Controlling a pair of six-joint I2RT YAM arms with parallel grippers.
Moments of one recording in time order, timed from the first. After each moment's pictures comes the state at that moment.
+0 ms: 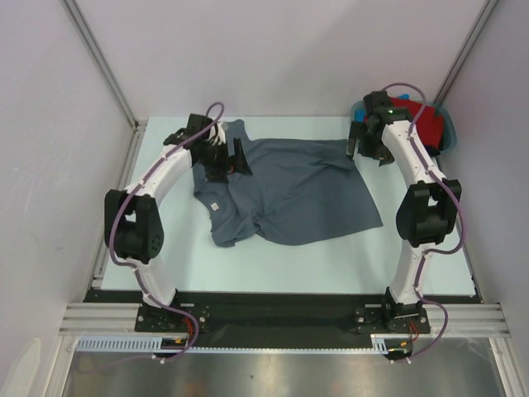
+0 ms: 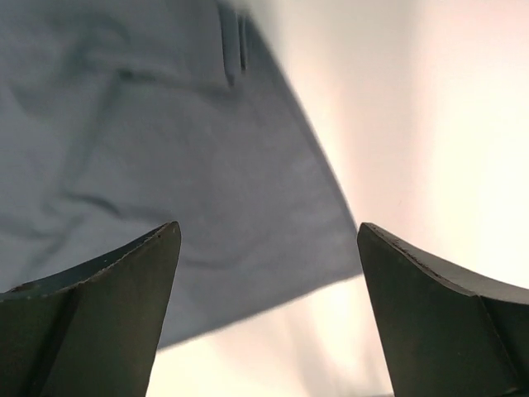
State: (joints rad) left arm -0.23 1.82 1.56 -0.70 0.44 -0.38; right arm 0.12 1.97 1.93 -1.02 0.17 0.30
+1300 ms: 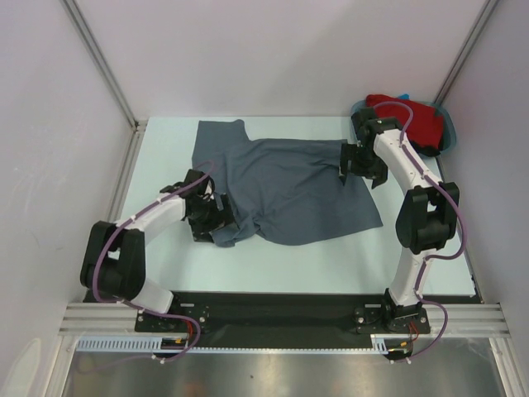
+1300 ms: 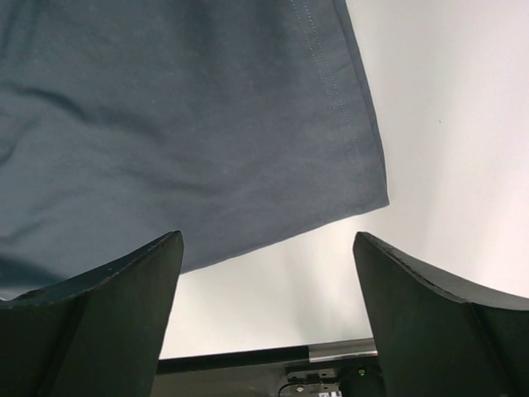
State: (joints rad) left arm -0.27 1.49 0.88 -0.64 0.27 -0.61; right arm 0.20 1.91 1.75 -1.15 0.11 0.33
